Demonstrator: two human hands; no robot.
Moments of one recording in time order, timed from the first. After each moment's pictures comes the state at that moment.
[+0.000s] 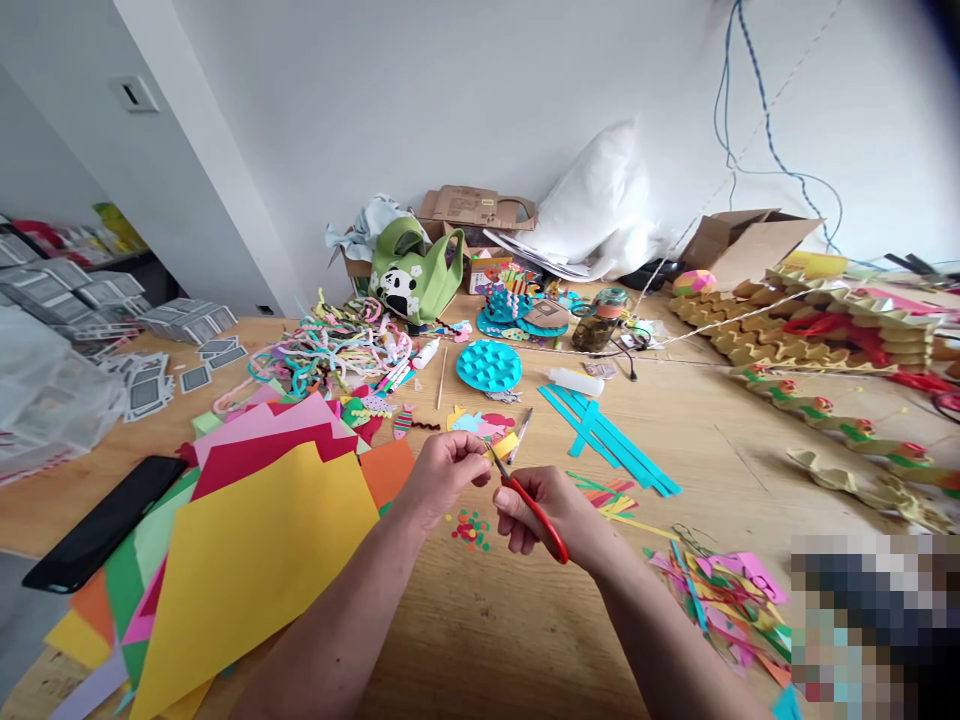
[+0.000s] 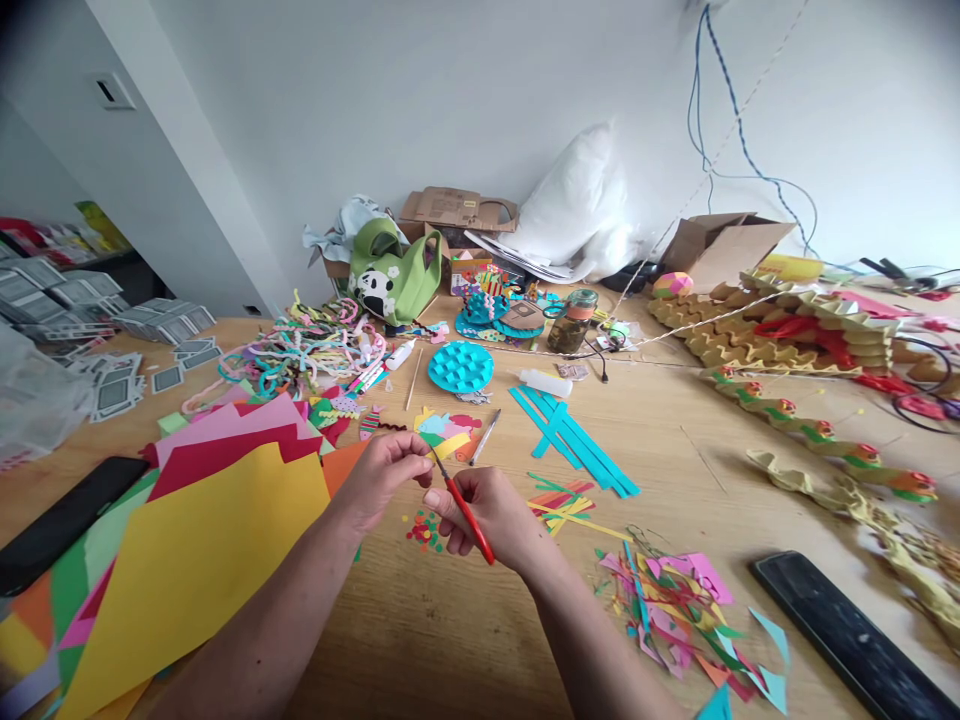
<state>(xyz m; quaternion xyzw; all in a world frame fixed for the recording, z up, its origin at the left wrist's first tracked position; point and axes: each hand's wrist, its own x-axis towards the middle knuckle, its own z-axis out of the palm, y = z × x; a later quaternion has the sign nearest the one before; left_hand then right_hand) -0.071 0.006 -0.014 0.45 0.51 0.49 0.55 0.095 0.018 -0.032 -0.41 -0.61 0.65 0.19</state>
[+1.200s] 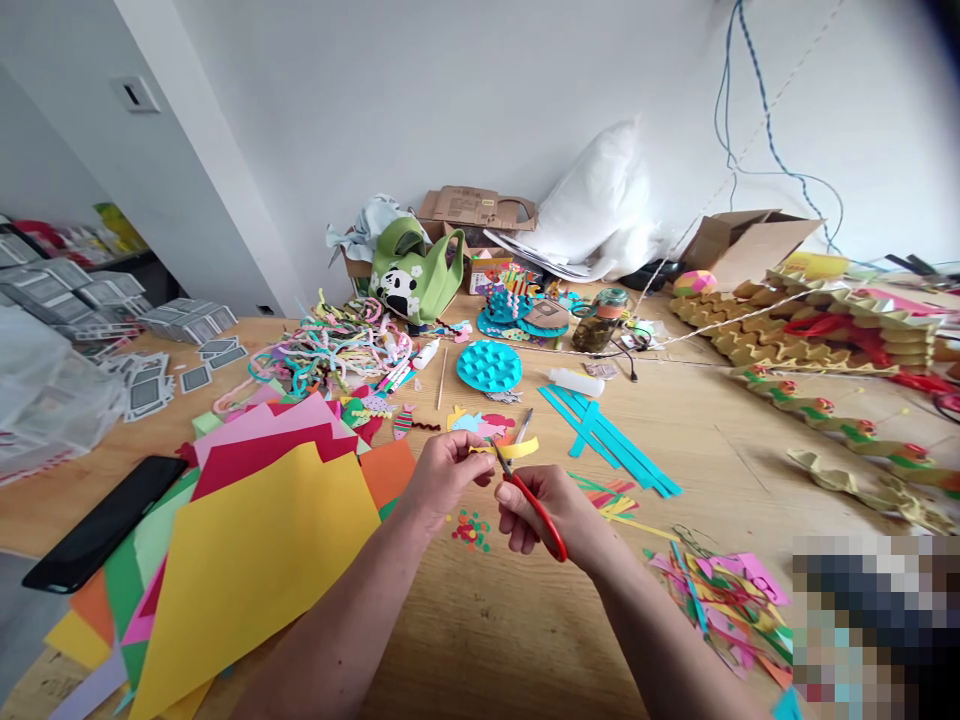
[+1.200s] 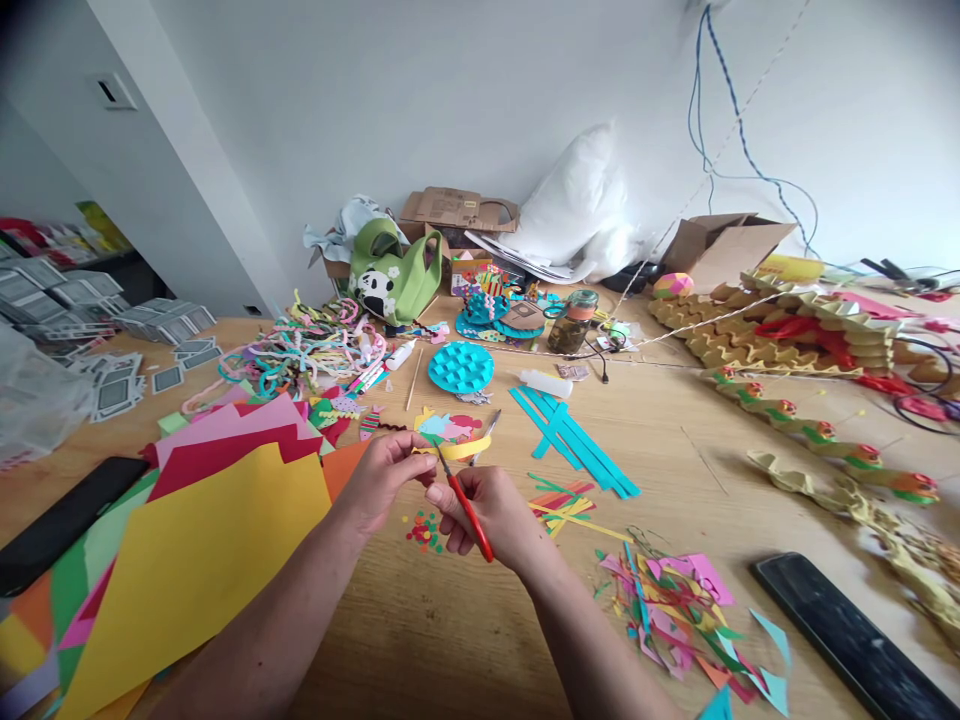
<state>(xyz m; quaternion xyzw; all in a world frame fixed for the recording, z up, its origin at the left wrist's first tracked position) -0.066 0.006 -0.018 0.40 0.50 0.52 0.57 0.092 0.018 -0.029 -0.43 -0.58 0.66 0.20</state>
